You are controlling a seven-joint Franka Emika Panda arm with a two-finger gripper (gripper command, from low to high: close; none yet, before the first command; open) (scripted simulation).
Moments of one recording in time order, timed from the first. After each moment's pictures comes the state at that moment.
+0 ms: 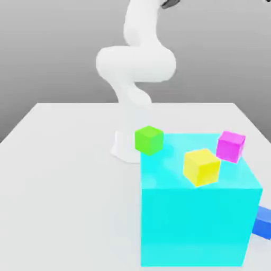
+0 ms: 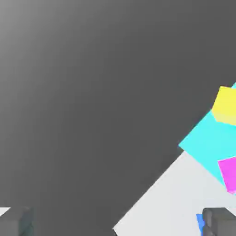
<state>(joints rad) -0.17 -0.88 0.74 -2.34 0.42 2.19 2.11</state>
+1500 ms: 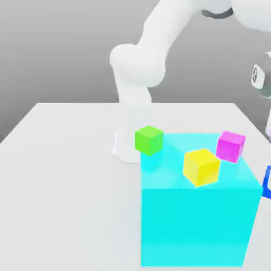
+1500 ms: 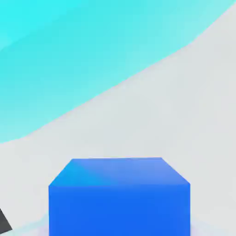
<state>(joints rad) -1.07 -0.71 1.58 -2.27 0.88 2.08 2.85</state>
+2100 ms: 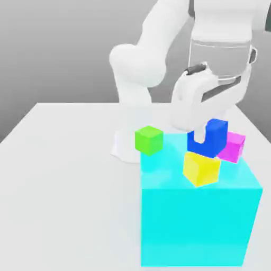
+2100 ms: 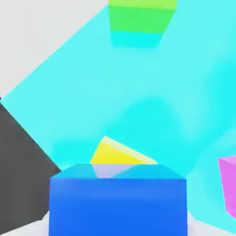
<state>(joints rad) -1.09 -0.71 1.22 -2.32 0.71 1.93 2.82</state>
